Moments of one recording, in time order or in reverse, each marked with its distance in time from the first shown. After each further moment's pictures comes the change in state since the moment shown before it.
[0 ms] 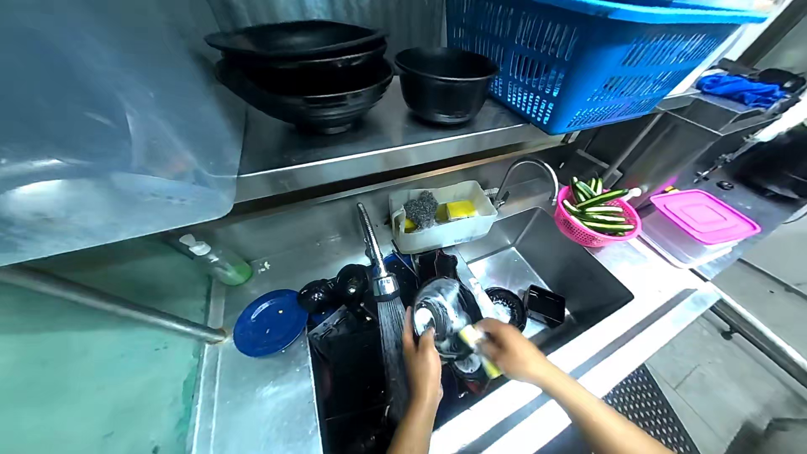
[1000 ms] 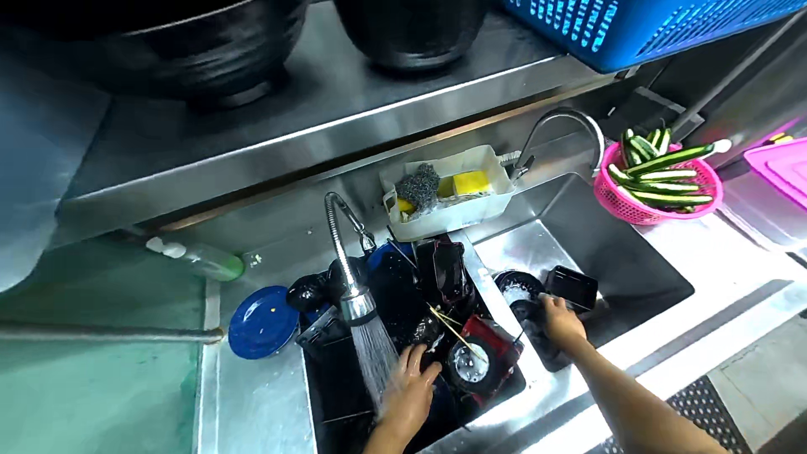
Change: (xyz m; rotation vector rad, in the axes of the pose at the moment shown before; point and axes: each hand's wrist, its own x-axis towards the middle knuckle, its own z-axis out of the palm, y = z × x) left_hand 0.042 -0.057 -0.058 1.657 -0.632 0.503; right_hand 0.106 0.239 -0.029 -0.437 0.087 0.613
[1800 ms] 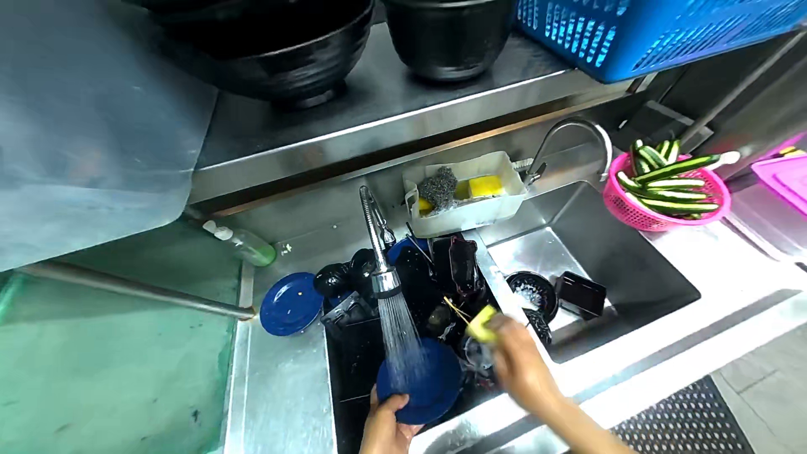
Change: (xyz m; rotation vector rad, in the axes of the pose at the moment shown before) left_hand -0.093 0.020 -0.037 -2.021 0.459 -1.034; right_hand -0.200 -0.108 -0.019 0.358 0.292 -0.756
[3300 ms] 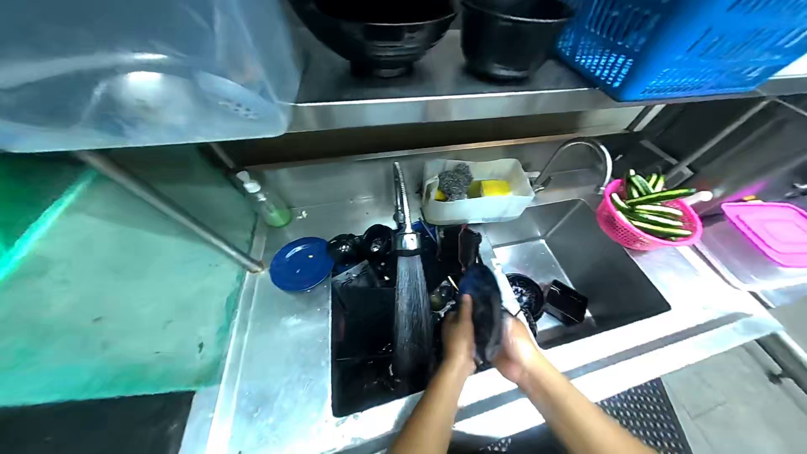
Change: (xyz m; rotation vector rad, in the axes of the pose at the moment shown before) left_hand 0.009 -0.056 0.119 0.333 -0.309 0.247; right_hand -0.004 -0.068 0.005 1.347 0.055 0.727
